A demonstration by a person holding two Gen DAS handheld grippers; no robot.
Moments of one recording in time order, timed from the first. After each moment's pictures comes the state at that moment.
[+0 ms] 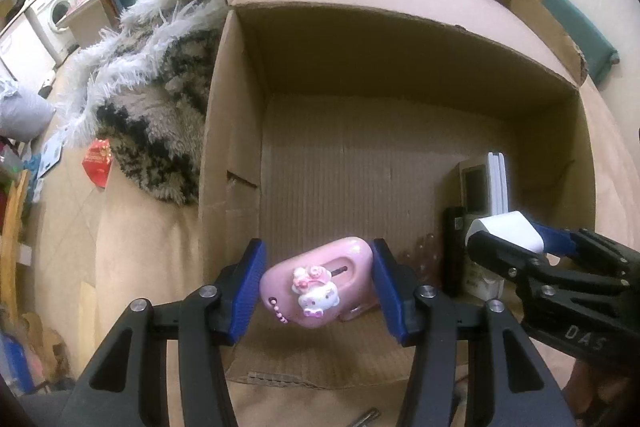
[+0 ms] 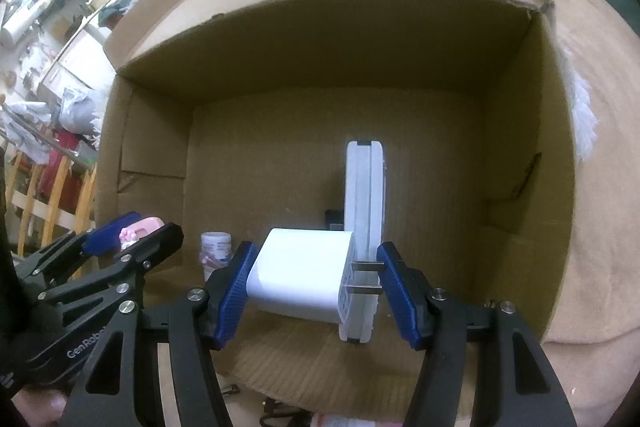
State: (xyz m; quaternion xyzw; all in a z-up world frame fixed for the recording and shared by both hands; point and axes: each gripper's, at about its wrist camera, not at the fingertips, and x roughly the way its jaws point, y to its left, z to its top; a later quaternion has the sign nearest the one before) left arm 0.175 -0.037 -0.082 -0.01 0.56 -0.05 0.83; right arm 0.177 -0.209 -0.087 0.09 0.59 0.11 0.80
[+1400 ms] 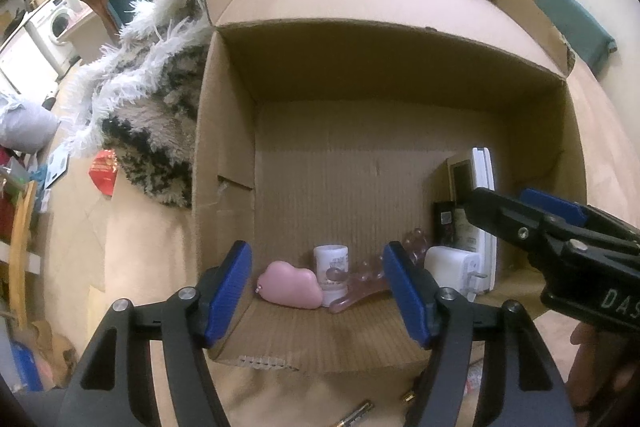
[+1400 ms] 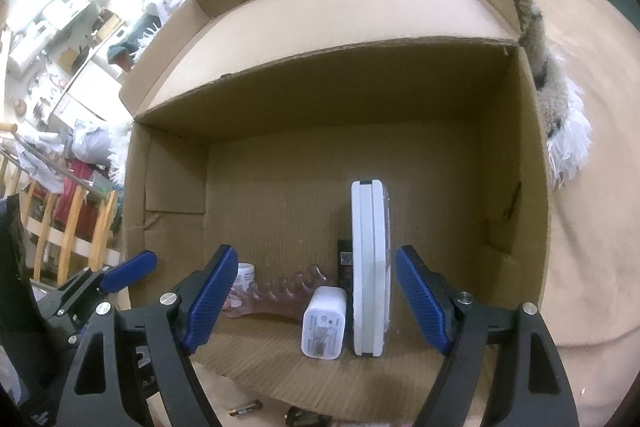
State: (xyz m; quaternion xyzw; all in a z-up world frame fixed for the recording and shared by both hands) left arm 0.166 -0.051 -0.067 0.02 0.56 -0.05 0.83; right arm 0.176 -0.222 -0.069 0.13 0.55 0.11 0.82
